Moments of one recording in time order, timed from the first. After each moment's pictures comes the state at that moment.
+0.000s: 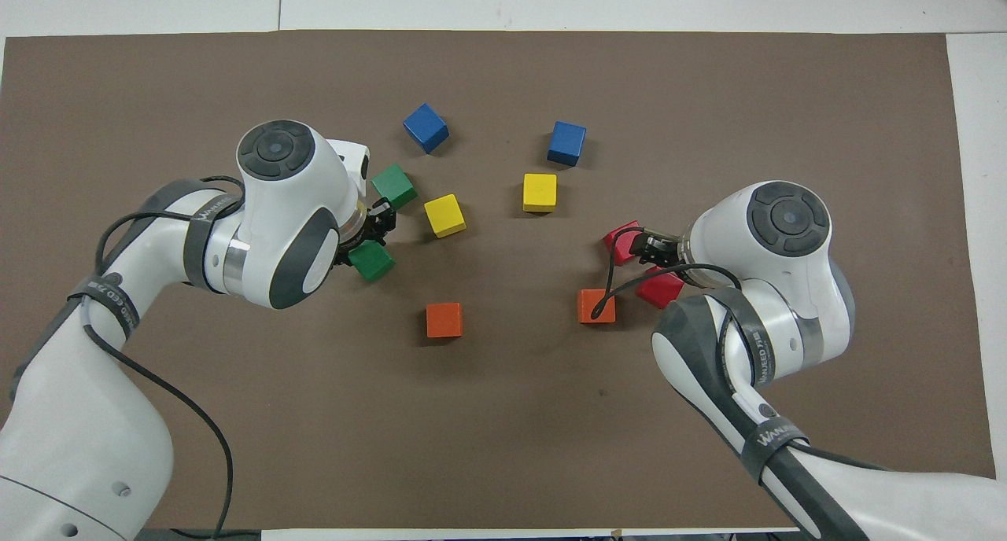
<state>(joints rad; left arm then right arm) -0.26 0.33 -0.13 -1.86 0.02 2.07 -0.91 0.20 0.13 0.08 -2.14 -0.02 2.25 0.72</state>
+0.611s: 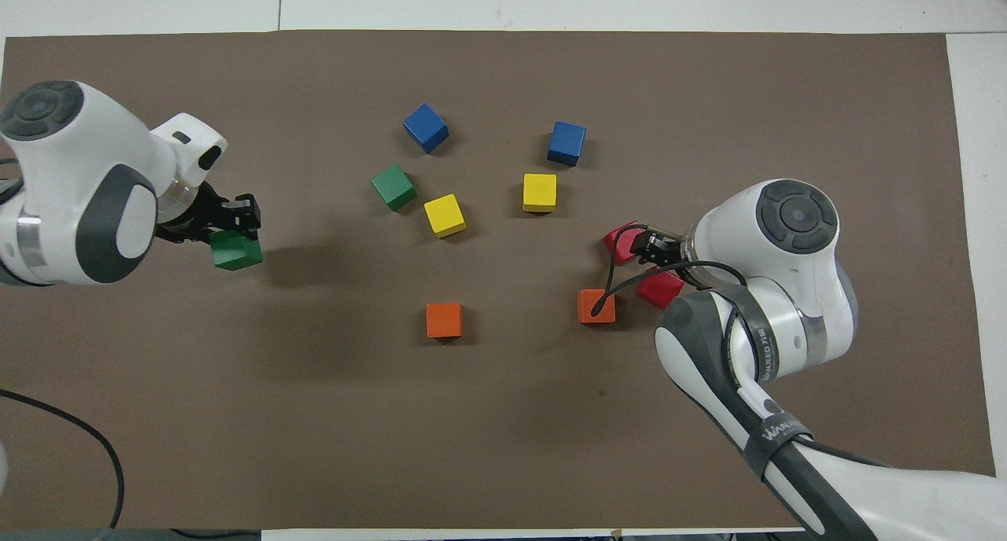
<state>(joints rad) 0.06 0.27 -0.12 -1.85 0.02 1.98 -0.14 0.20 0.13 0.07 -2.15 0.02 2.25 0.72</state>
